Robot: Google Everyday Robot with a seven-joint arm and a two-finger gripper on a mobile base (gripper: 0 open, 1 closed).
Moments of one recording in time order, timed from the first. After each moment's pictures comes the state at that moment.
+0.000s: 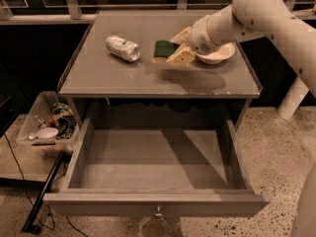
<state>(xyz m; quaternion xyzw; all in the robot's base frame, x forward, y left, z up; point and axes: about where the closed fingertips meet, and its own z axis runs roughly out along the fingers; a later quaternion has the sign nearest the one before) 0.719 -0.072 0.888 -0.59 0.68 0.11 0.43</state>
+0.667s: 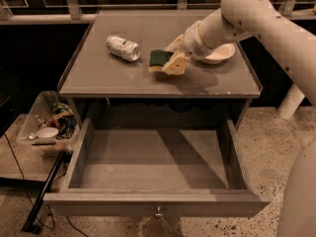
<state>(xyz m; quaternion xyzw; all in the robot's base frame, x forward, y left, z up) 0.709 -0.063 0.866 -0.61 0.69 0.12 0.38</state>
